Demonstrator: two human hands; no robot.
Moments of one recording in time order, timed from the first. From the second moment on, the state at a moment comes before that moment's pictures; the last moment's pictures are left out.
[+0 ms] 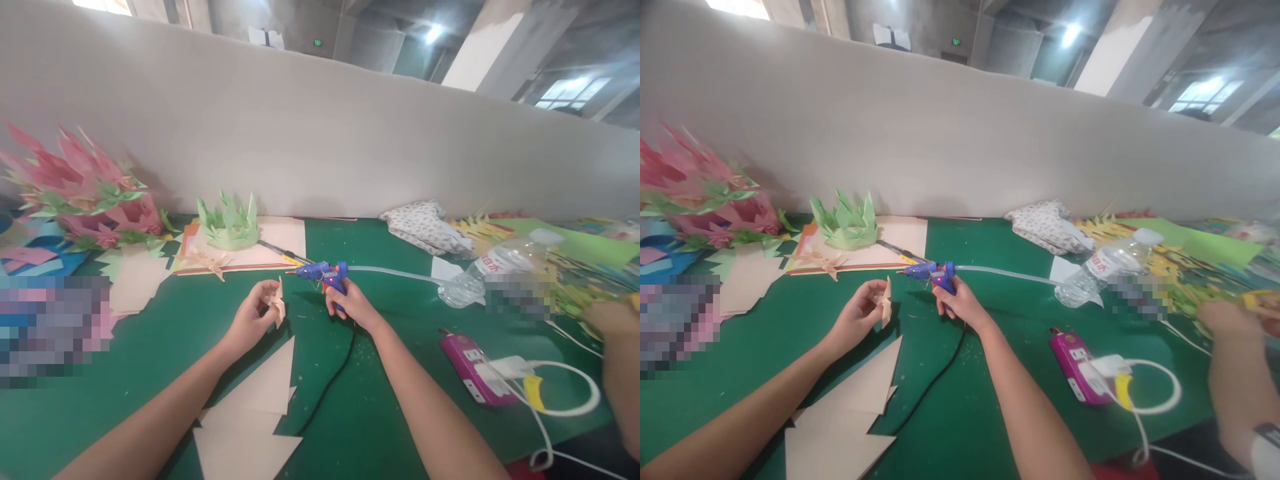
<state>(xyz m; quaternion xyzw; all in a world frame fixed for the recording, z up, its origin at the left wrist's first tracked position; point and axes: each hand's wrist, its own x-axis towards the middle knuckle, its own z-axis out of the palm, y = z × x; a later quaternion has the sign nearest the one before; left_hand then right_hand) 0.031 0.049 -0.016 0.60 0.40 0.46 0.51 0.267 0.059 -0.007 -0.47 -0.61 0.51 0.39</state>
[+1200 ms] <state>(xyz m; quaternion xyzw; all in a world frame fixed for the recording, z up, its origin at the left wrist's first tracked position) 0.026 0.020 -0.013 0.60 0.47 0.47 0.45 0.207 0.022 0.006 -0.43 -0.73 0.44 0.31</state>
